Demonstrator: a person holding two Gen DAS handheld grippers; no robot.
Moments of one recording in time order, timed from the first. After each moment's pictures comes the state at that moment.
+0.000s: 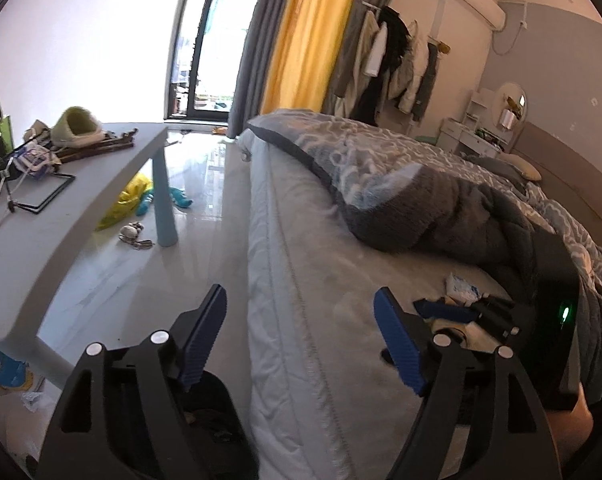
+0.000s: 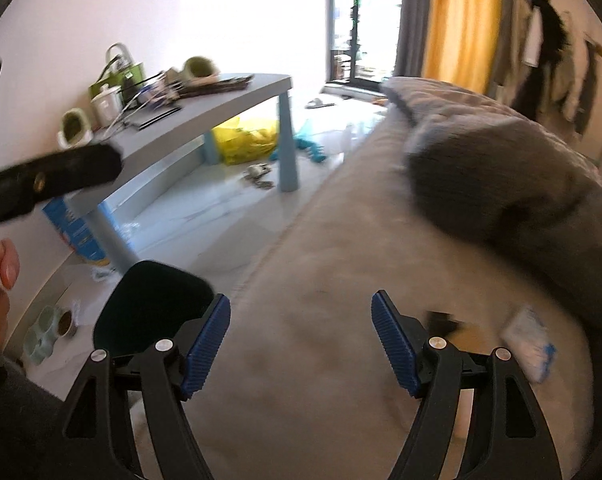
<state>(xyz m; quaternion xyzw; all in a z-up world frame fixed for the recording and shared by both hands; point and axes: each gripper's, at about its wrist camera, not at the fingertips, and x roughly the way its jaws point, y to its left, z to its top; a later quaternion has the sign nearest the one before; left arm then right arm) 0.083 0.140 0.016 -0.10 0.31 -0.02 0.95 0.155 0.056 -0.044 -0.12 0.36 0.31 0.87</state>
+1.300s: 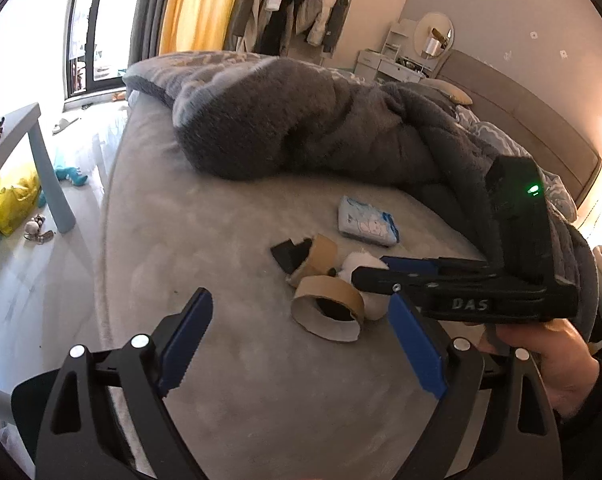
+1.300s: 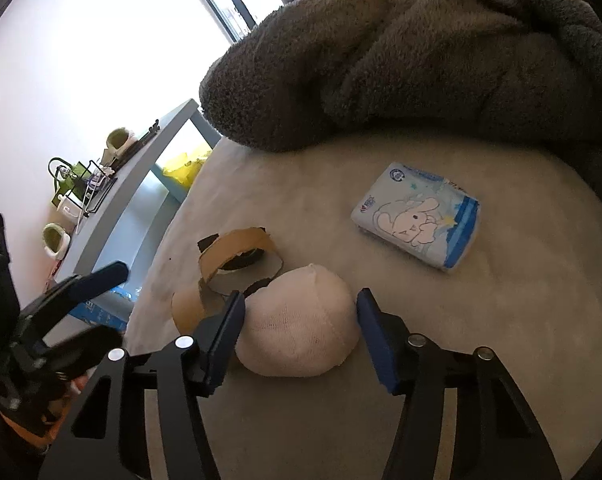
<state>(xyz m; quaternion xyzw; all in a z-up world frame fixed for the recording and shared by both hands) 0.141 0.001 -0.043 -0.07 0.39 -0.18 0.90 0.199 -0.099 -0.092 0.10 0.45 0.27 0.85</state>
